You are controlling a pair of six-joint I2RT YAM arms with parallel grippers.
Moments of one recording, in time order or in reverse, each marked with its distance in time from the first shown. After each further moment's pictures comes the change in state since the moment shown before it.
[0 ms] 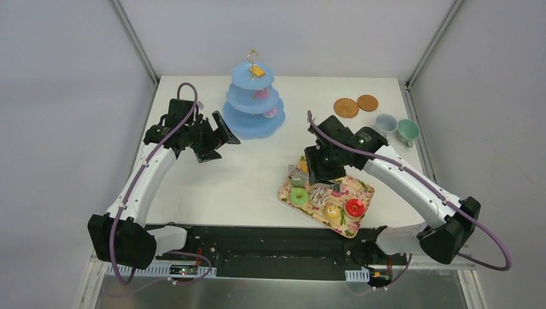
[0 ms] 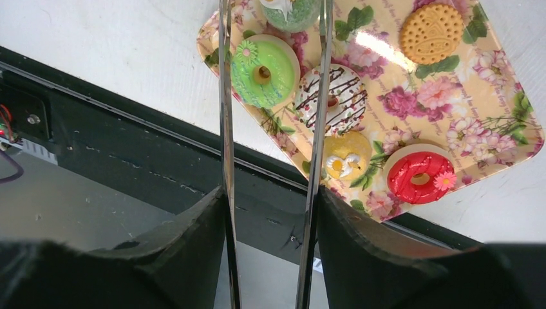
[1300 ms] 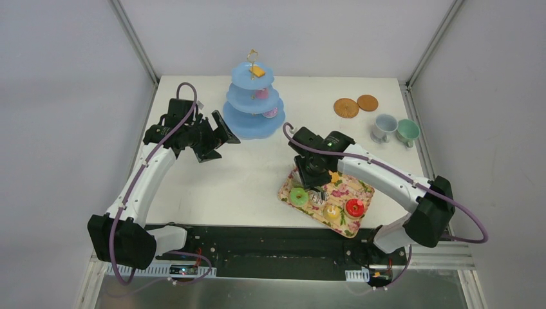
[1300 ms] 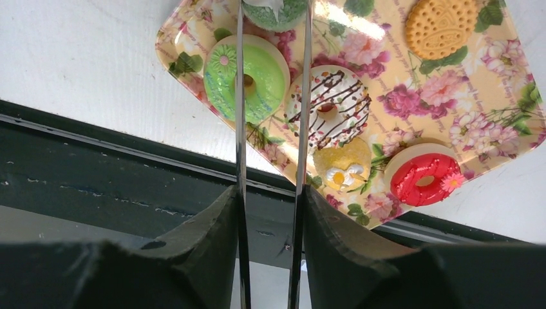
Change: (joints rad) left arm 0.000 0.000 0.005 -0.003 0.000 -0.010; right arm 0.138 0.165 -0.019 0.026 0.148 0.104
